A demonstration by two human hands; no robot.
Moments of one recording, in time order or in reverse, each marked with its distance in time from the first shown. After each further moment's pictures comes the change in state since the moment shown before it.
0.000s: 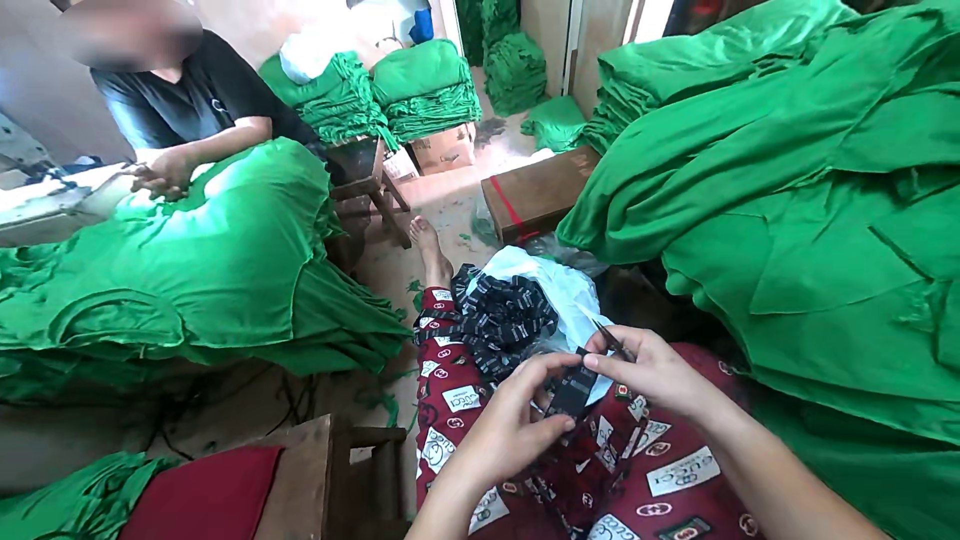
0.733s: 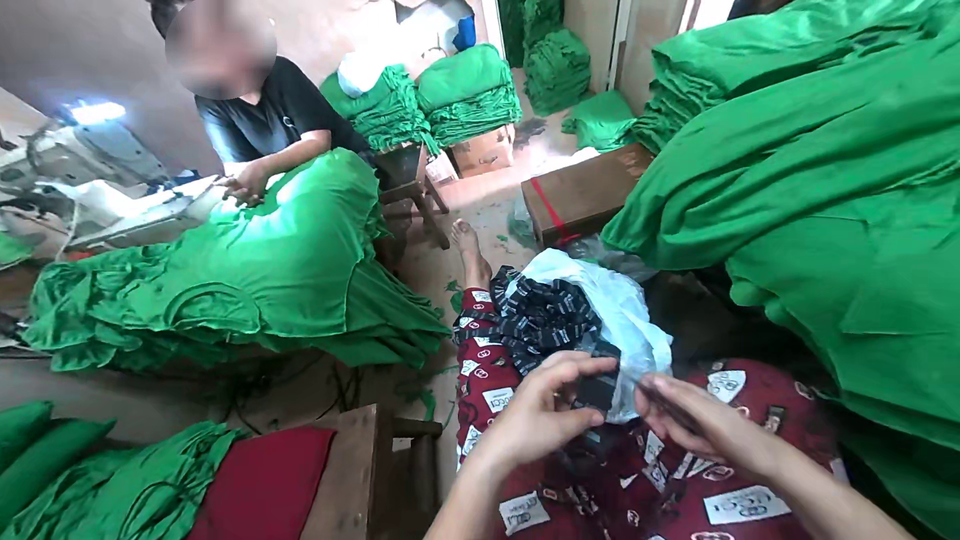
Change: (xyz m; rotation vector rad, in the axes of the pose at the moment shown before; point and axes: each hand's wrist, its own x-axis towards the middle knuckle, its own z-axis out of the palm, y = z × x) left_hand 0.003 0.000 -0.019 -0.079 0.023 -0.005; right_hand -0.017 0.039 0.002 0.116 -0.244 0.182
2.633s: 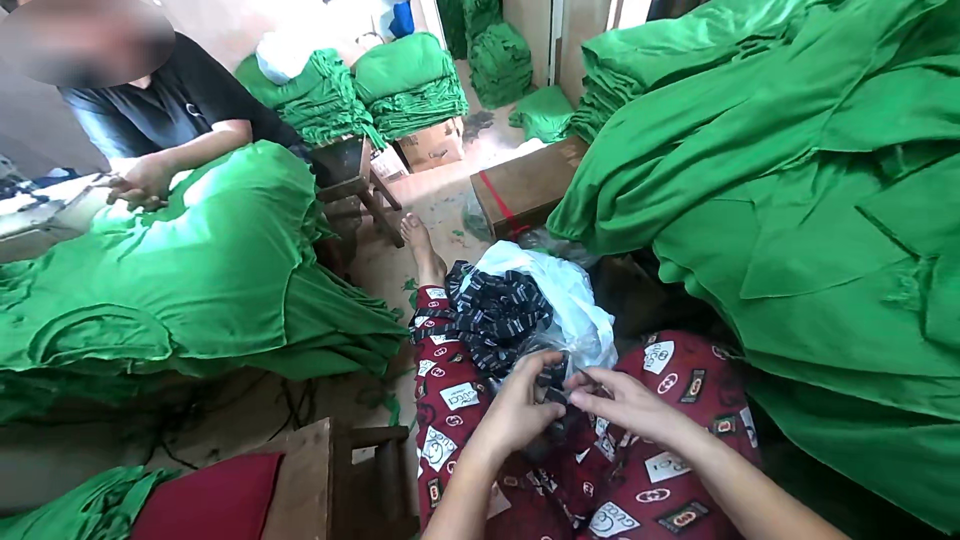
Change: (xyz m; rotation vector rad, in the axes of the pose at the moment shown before) left_hand 0.018 -0.047 0.031 0.172 -0.066 -0.368; right_hand 0.006 0.035 0.012 -0.208 0.116 0.070
